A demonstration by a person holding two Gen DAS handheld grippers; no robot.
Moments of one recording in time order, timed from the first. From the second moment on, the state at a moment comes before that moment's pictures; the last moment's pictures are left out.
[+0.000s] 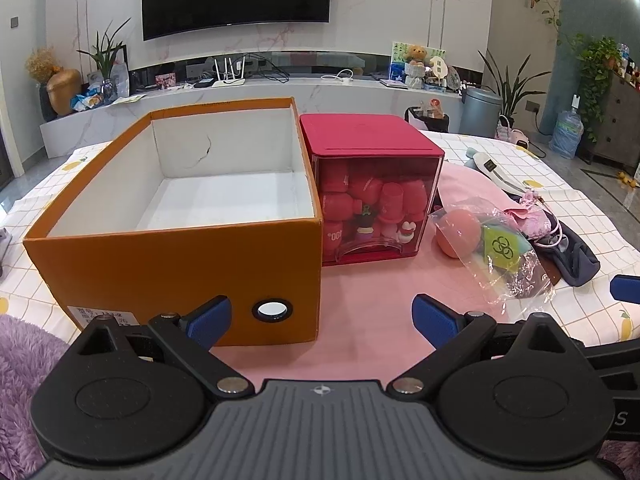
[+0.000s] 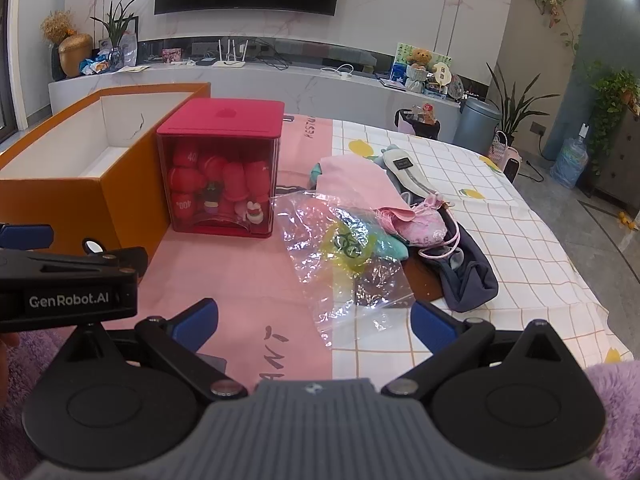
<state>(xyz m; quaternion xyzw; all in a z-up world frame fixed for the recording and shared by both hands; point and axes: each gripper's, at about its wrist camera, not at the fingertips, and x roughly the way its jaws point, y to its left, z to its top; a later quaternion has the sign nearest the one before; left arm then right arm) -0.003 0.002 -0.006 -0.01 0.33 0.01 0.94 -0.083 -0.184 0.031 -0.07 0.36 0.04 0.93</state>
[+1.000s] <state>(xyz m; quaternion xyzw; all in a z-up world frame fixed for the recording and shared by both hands) -0.002 0.000 -0.010 0.00 0.33 0.02 0.94 -0.083 -0.182 0.027 -0.09 0.37 0.04 0.93</state>
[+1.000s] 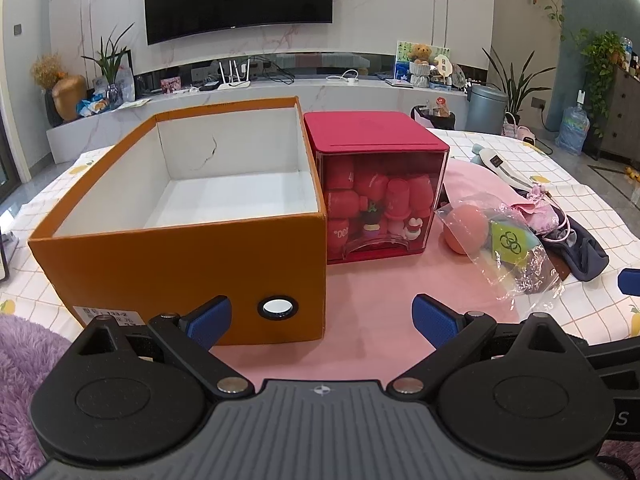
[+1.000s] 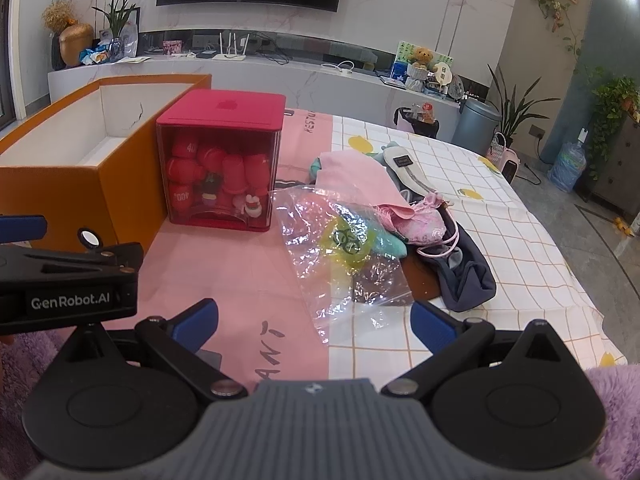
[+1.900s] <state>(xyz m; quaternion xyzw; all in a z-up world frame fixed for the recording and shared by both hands) -0.003 -0.001 -0.010 0.00 0.33 0.02 0.94 -0.084 -0.180 0.026 -0.09 0.37 0.03 0.93</state>
